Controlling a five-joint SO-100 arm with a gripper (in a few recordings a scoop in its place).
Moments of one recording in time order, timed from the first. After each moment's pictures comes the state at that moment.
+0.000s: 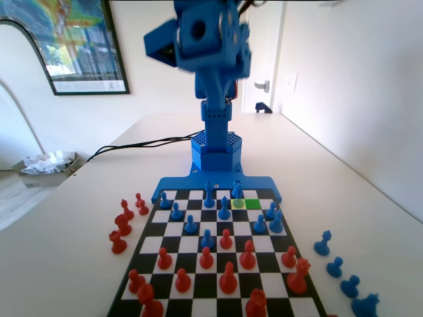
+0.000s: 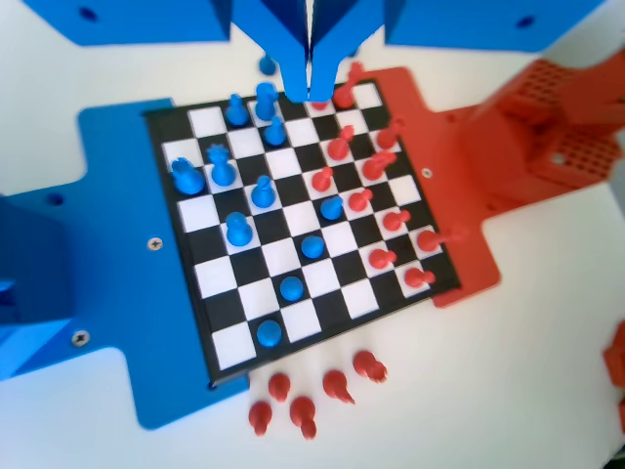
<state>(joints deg) 2.0 120.9 118.4 80.5 -165.1</state>
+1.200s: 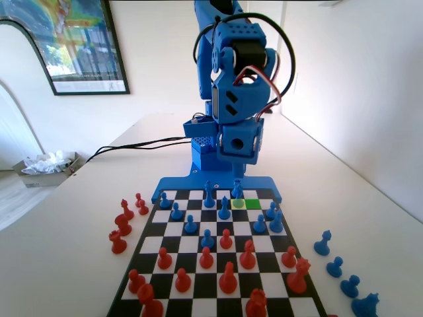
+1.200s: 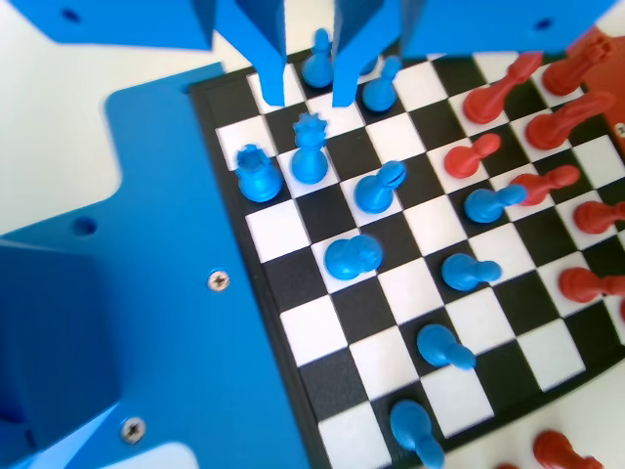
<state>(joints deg) -12.7 110.9 139.8 58.4 -146.3</state>
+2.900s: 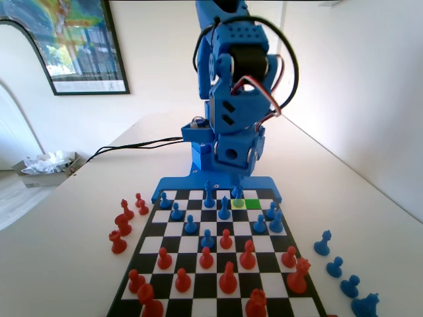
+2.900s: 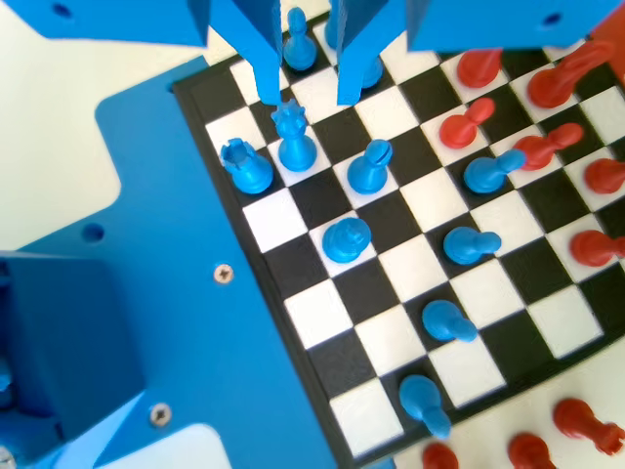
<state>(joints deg) -9.8 102.7 132.0 62.7 -145.0</state>
